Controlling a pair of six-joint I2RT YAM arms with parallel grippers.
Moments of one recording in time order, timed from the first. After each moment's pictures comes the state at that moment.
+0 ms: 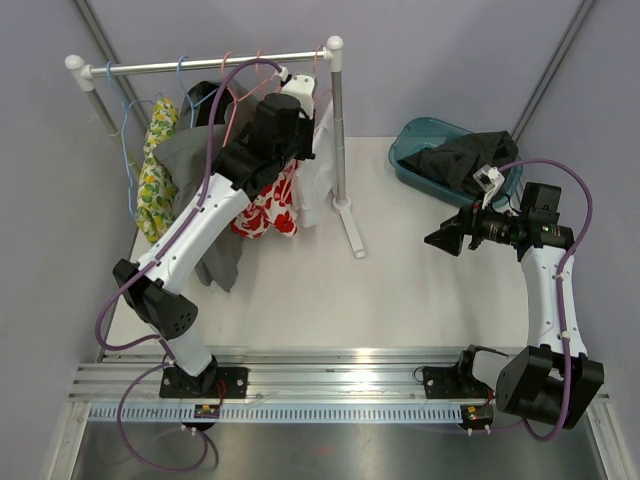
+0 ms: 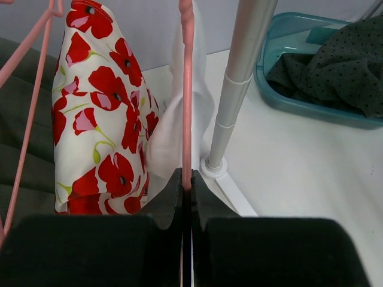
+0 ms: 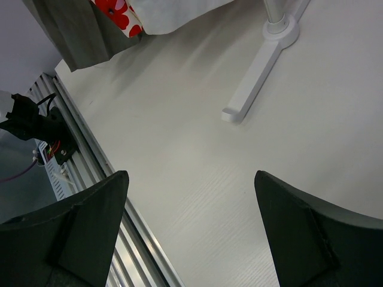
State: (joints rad) left arm -0.62 1.70 1.93 -0.60 -0.27 -0.15; right arm -0.26 1.14 1.05 -0.75 -1.14 -0.34
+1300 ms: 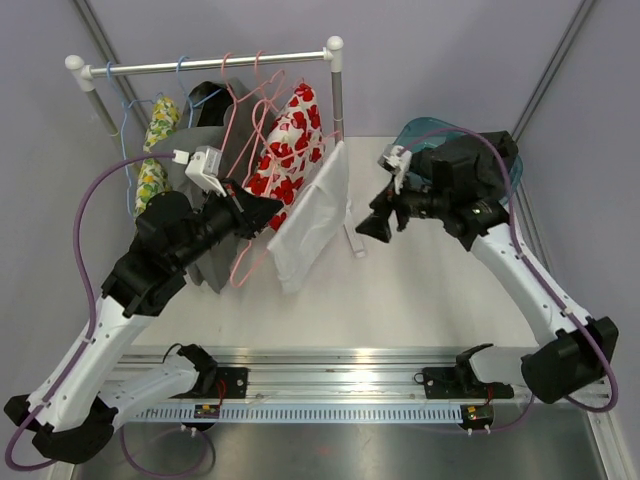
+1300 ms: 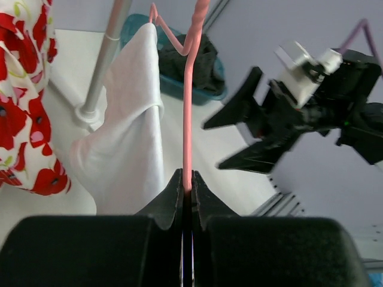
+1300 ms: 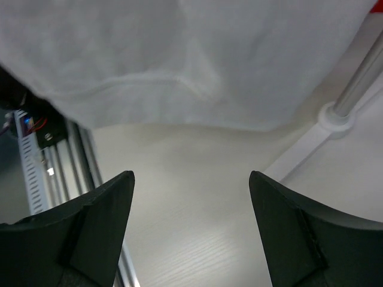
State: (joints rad) left arm -0.62 0.90 1.25 -0.47 0.07 -0.56; right arm 0.32 1.24 1.19 -0.53 -0.85 -0.23
